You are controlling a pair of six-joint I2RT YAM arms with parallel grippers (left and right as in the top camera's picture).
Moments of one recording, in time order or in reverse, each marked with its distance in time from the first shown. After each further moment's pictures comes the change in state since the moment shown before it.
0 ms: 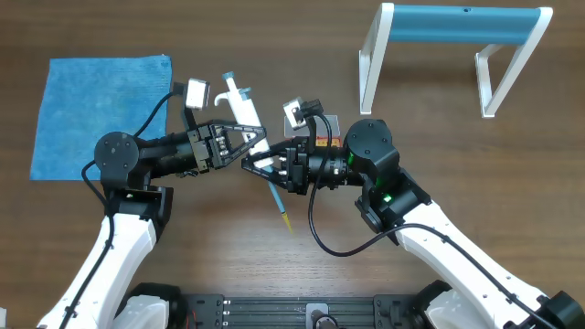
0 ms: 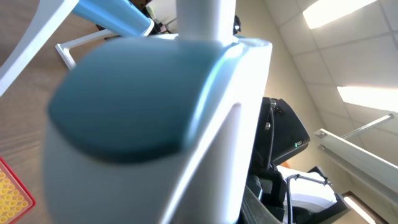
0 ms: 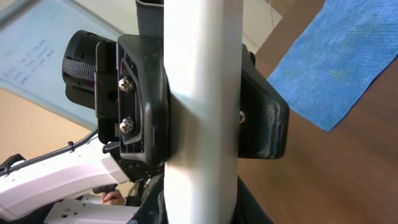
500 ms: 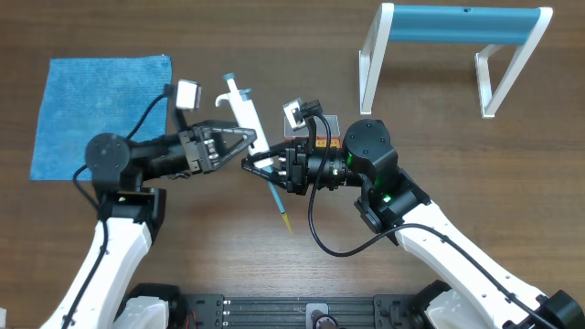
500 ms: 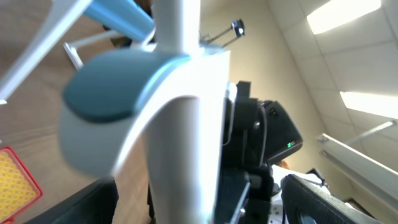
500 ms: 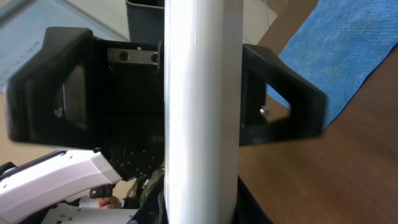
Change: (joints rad) left arm 0.040 -0.029 -0.001 -0.053 0.037 -0.004; right arm 0.001 0.002 -0.003 -0.011 0.013 -0.003
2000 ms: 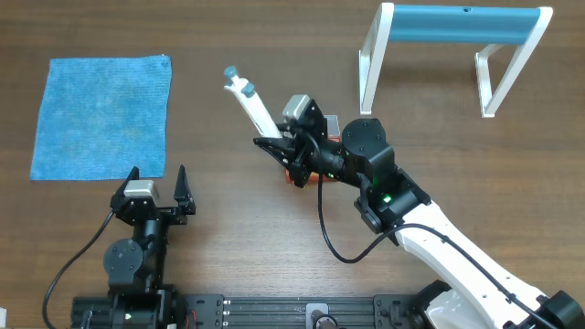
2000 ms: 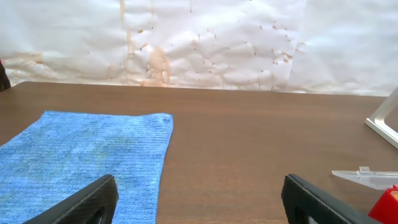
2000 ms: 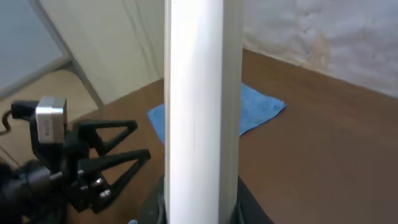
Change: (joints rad) left arm 0.088 -1.125 -0.563 -0.868 -1.241 1.254; right arm 0.000 -0.002 -0.001 -0.083 0.319 -0.700
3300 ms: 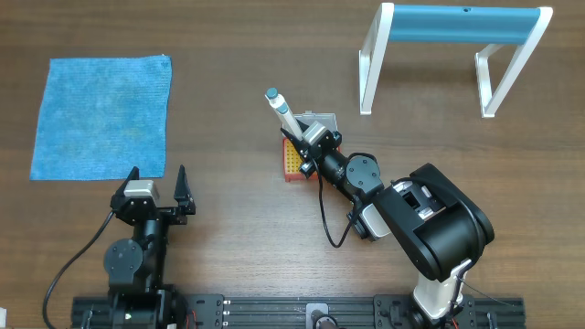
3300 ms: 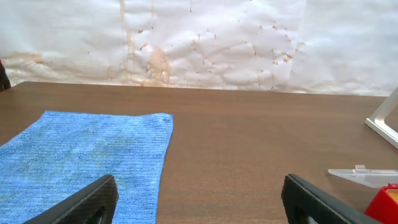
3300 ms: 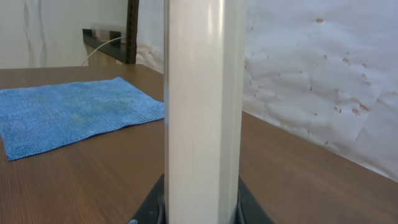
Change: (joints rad) left arm 0.000 0.000 0.000 0.000 0.000 0.000; right arm -0.065 0.672 -0.315 1.199 0.291 -0.308
